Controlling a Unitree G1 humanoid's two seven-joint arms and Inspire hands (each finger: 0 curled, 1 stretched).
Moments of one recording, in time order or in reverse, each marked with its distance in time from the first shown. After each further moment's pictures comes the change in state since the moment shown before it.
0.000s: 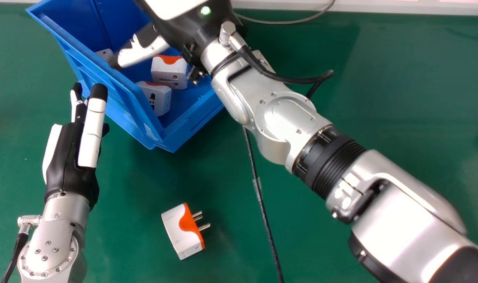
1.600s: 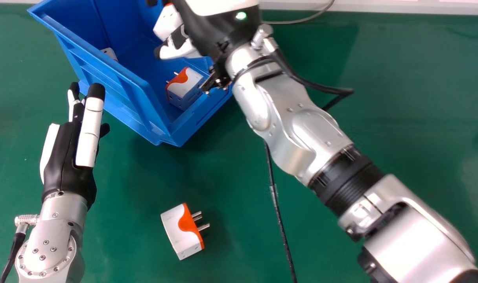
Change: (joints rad) left arm -0.003 0.008 0.004 0.002 0.000 0.002 -0.008; right arm 0.023 0.019 -0.108 0.072 0.072 -0.143 0.118
